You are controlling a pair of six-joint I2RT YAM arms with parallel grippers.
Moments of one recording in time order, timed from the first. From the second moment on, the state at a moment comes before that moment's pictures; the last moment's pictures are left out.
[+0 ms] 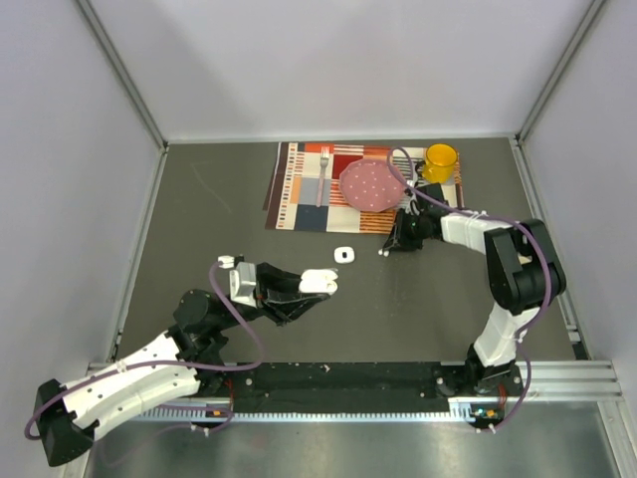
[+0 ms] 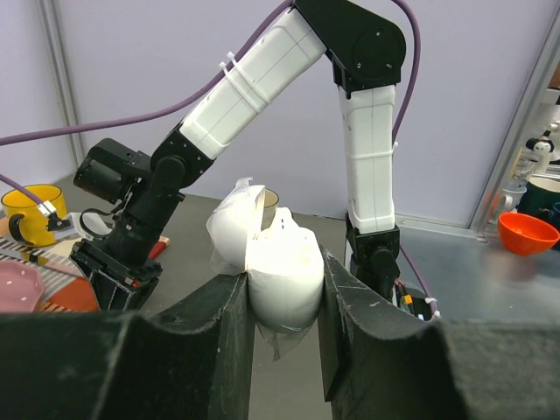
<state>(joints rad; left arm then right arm) -0.94 0.55 0.34 0.63 0.40 -0.26 0.27 1.79 1.00 -0.22 -0.36 0.45</state>
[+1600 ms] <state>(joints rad) -0.94 0.55 0.33 0.62 0.38 -0.30 0.28 1.71 0.83 -0.03 -0.46 0.43</state>
